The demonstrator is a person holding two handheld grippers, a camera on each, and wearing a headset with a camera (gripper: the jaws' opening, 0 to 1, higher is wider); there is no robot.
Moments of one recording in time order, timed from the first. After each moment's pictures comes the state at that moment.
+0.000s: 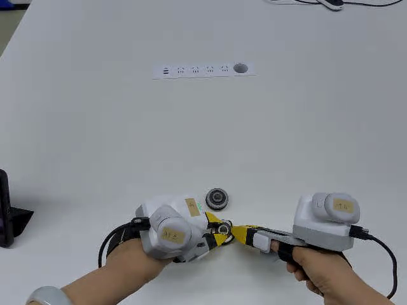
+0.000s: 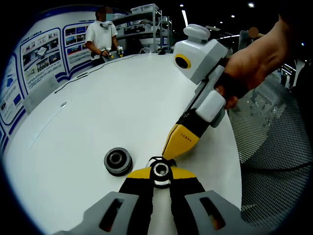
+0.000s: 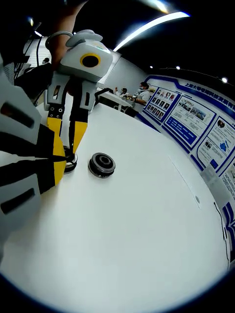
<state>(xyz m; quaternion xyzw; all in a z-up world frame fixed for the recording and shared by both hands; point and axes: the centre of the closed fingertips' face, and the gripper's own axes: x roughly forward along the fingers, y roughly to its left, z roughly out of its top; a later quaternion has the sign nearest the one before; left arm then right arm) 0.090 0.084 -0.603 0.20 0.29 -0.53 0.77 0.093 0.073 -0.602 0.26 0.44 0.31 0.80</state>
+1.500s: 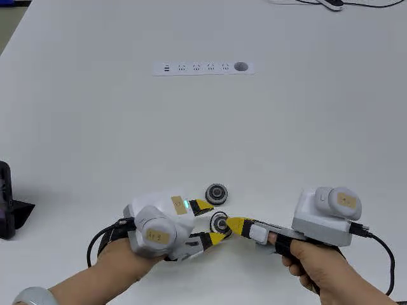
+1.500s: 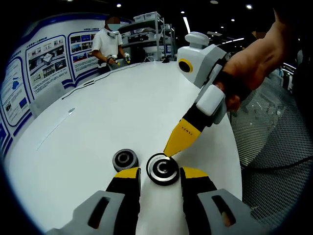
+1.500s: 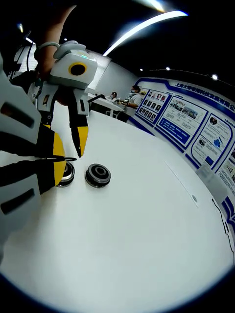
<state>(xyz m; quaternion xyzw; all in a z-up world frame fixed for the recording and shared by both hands) 0.091 0.096 -0.593 0.19 0.25 -0.51 0.80 0.092 0.081 -0.584 0.31 0.42 0.31 0.79</state>
